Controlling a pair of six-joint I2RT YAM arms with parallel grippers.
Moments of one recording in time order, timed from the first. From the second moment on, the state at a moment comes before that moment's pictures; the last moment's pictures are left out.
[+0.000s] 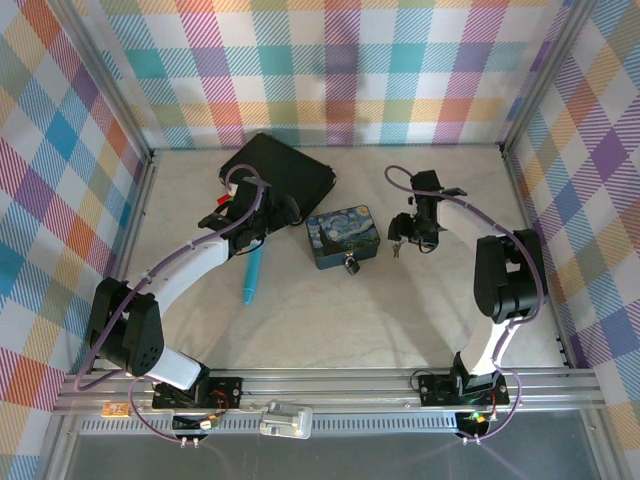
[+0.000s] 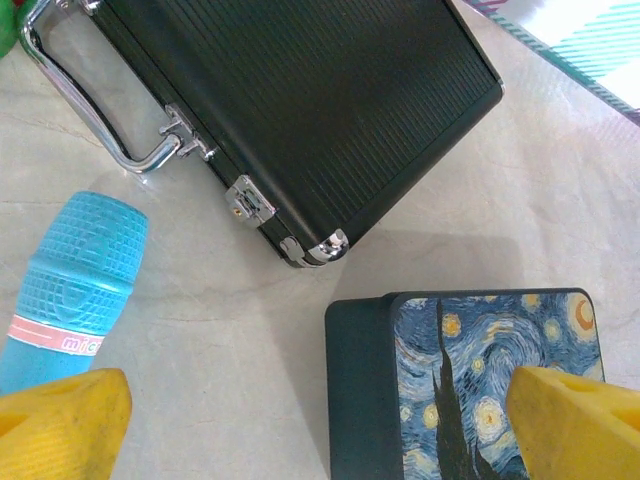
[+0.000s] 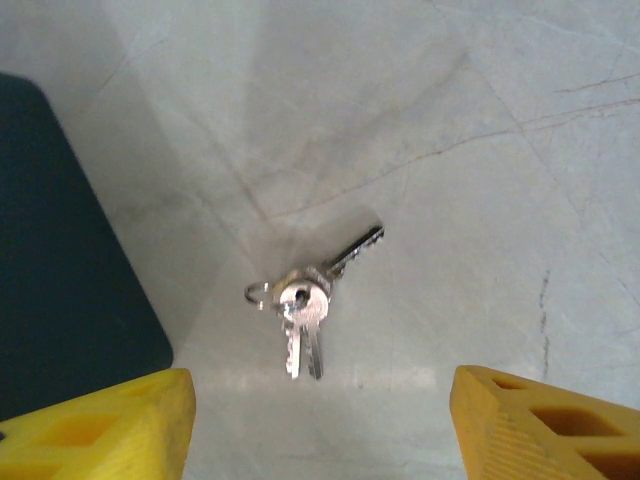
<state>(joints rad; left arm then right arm) -0.45 1.49 1.11 -0.39 -0.11 -0.79 0.22 1.81 1.27 -0.74 -0.11 0.39</state>
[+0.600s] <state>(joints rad) -0.45 1.43 1.07 -0.38 -0.10 -0.80 0.26 1.93 1.27 -0.67 -0.02 0.54</state>
